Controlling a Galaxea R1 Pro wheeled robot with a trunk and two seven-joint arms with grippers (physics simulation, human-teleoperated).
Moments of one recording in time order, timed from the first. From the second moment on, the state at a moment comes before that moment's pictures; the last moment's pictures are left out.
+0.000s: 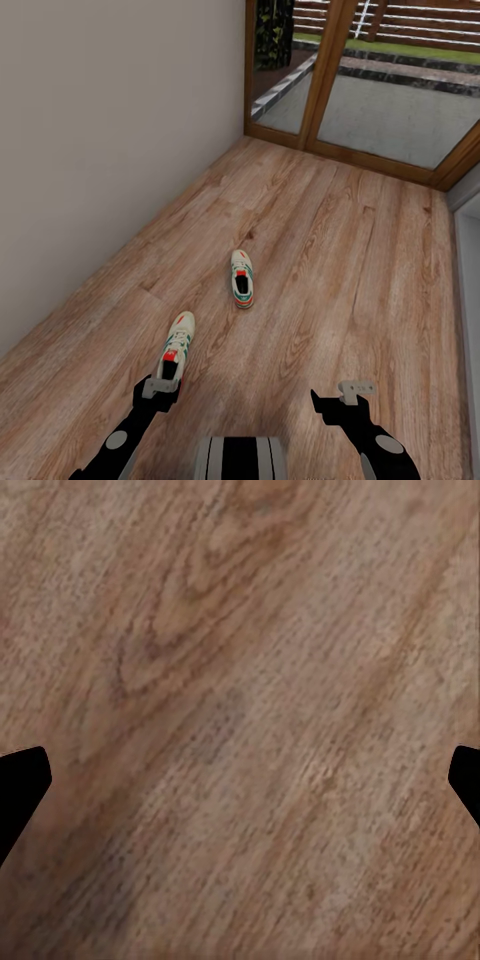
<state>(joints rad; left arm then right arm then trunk) -0.35 0.05 -0.04 -0.69 -0.05 -0.23 -0.08 -0.02 0.00 -0.01 -1.53 -0.01 0.50 0.01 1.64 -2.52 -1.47</state>
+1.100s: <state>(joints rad) -0.35 0.05 -0.03 -0.69 -0.05 -0.23 -0.08 -0.02 0.00 -0.01 -1.53 -0.01 0.50 0.01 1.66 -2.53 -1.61</state>
